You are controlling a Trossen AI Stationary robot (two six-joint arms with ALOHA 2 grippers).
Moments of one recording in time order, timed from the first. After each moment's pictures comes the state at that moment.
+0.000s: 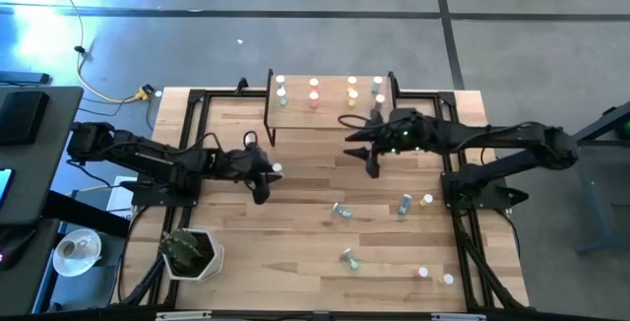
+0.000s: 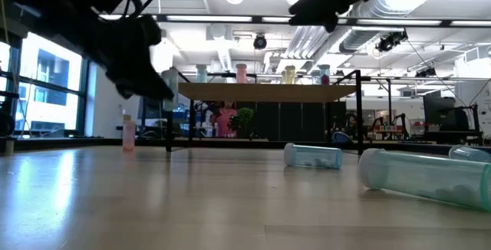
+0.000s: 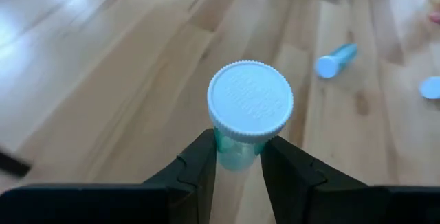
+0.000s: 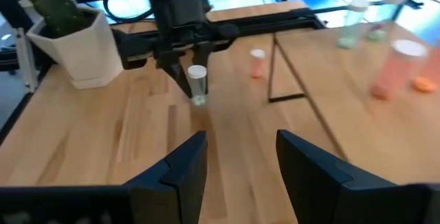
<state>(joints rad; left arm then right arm) 0.10 1.15 0.39 0.14 -0.17 -0.32 -0.15 1.18 0.89 -0.12 -0.07 0.04</state>
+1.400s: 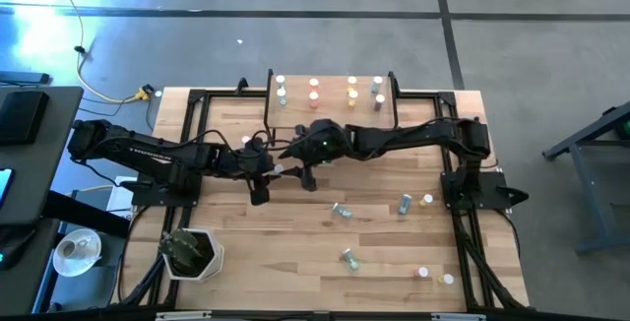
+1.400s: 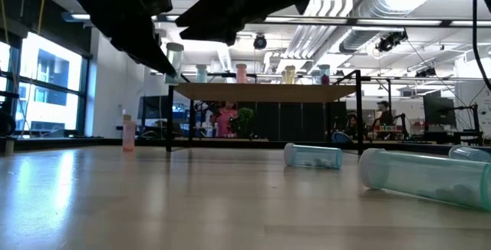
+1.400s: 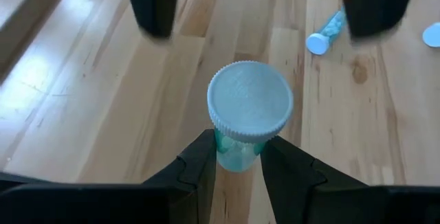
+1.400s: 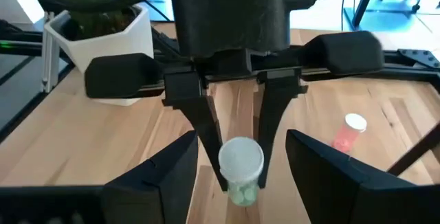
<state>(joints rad) 0.05 1.15 0.66 -0.27 -0.23 -0.13 -0.08 1.90 1.42 0.06 -0.22 -0.09</state>
